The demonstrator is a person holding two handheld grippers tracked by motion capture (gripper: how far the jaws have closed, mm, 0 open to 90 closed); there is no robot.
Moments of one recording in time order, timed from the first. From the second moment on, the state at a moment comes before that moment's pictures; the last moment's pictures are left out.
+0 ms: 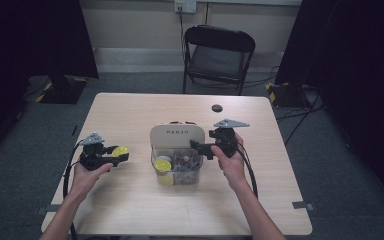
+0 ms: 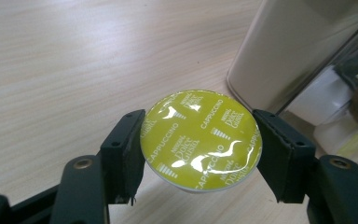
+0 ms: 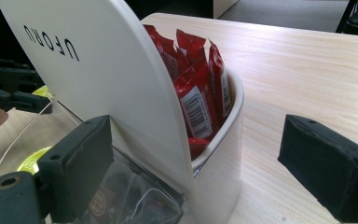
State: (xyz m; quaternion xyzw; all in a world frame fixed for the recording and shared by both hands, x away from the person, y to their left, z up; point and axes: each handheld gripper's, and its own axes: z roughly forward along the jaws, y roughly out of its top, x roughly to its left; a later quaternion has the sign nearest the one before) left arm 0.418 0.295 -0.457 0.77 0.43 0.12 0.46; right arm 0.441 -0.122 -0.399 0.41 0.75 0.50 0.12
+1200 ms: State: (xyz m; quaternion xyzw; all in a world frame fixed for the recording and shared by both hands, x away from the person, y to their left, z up) left arm 0.426 0.291 -0.488 0.78 0.44 0.12 0.42; right arm 0.441 -0.123 -0.399 0.41 0.75 0.50 0.12
